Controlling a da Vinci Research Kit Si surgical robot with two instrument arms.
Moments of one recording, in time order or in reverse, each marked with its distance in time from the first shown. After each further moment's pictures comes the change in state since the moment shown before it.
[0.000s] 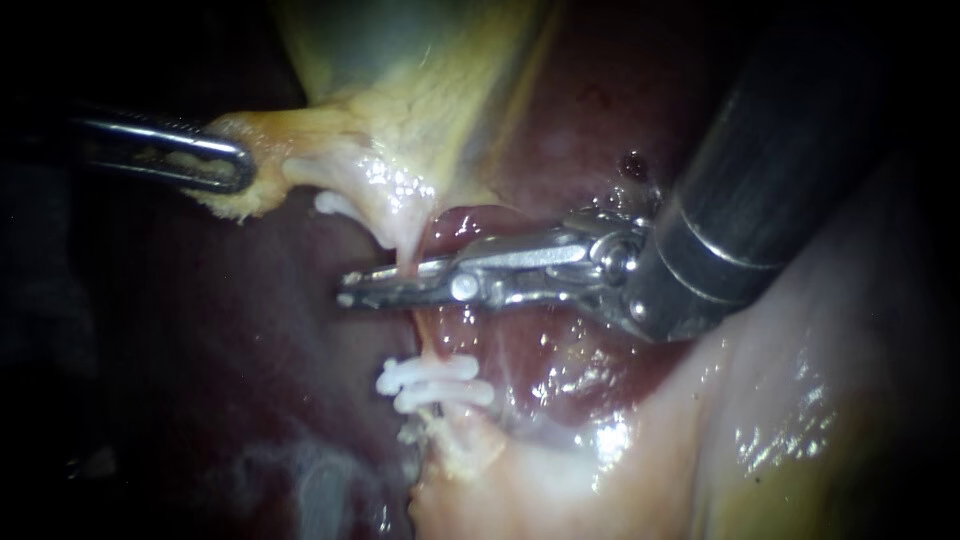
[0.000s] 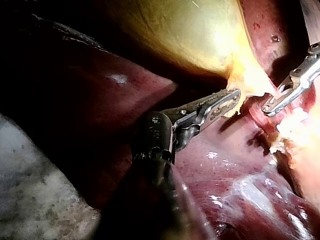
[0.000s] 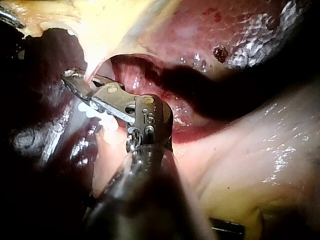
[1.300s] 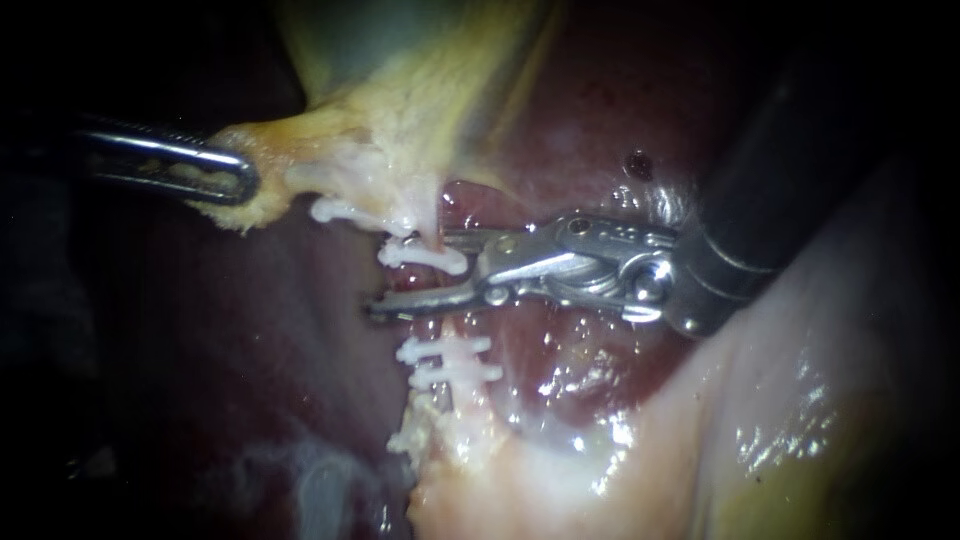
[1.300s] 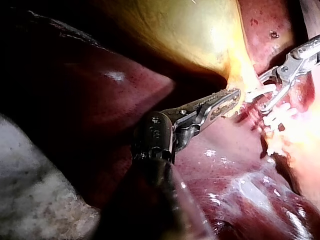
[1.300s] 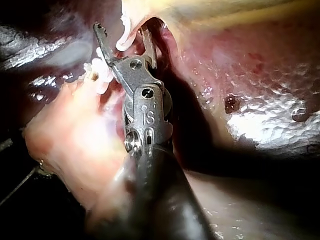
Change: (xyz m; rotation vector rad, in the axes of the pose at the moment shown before) right arm -0.003 0.006 0.000 -0.033 0.024 -0.596; left arm -0.001 0.000 0.001 0.006 -0.002 -0.002
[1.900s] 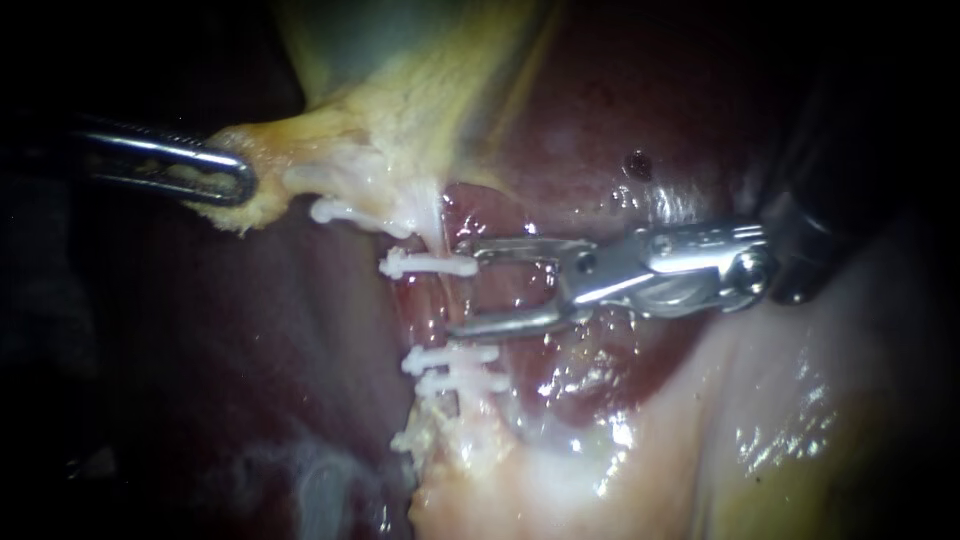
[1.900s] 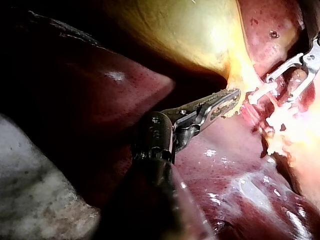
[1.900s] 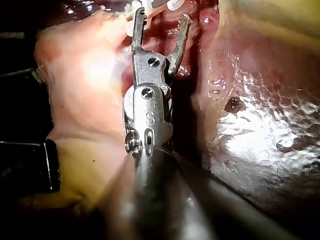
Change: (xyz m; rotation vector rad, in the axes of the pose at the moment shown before) right arm -0.001 -0.002 -0.009 0.051 -0.011 -0.259; left arm 0.000 0.000 0.000 0.000 0.000 0.000
